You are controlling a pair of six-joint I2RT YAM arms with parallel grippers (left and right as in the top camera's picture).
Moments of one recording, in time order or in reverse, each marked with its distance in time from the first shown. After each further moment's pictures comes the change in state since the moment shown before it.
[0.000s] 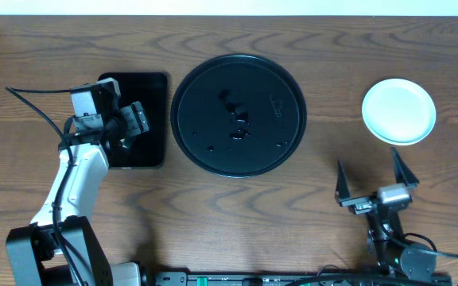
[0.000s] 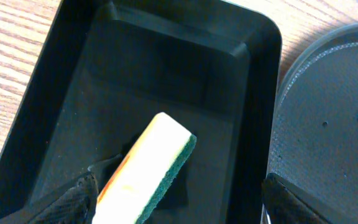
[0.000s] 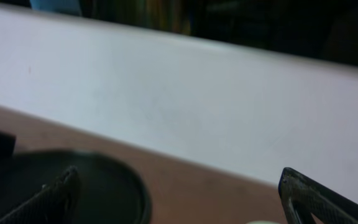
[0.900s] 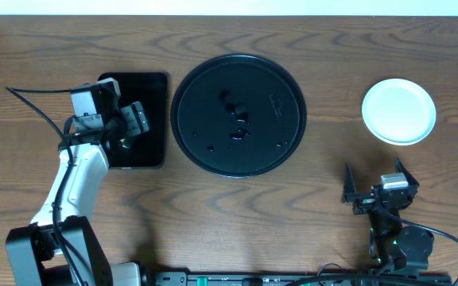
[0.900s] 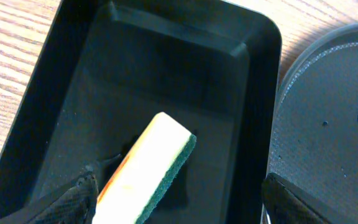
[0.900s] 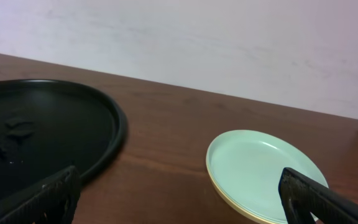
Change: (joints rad) left arm 0.000 0.000 0.000 0.000 0.000 0.000; right arm -0.144 -0.005 0.000 -0.286 0.014 -0.003
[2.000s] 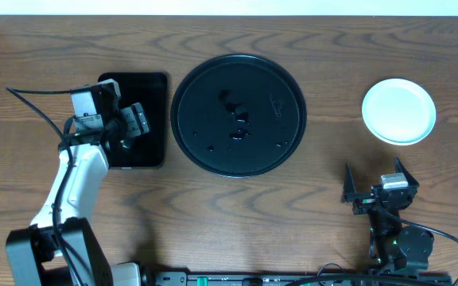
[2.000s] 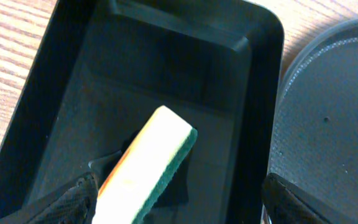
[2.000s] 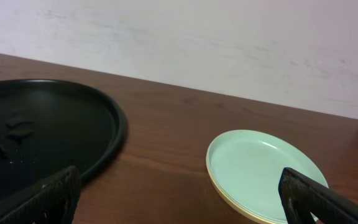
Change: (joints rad) left arm 0.000 -0.009 0.000 -0.024 -0.001 0.000; right arm 0.000 0.000 0.000 0.000 0.000 0.000
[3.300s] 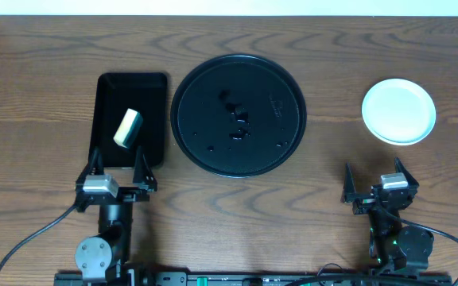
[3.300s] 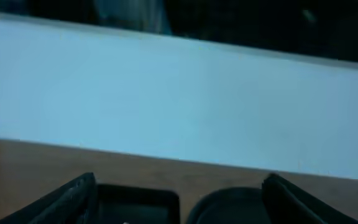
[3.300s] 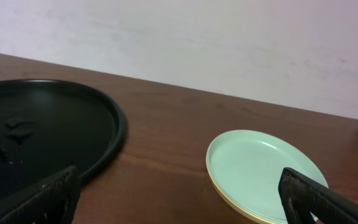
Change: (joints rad) left arm -0.127 -1.435 -0.815 0.514 -0.078 0.000; right arm 0.000 0.000 0.000 0.000 0.000 0.000
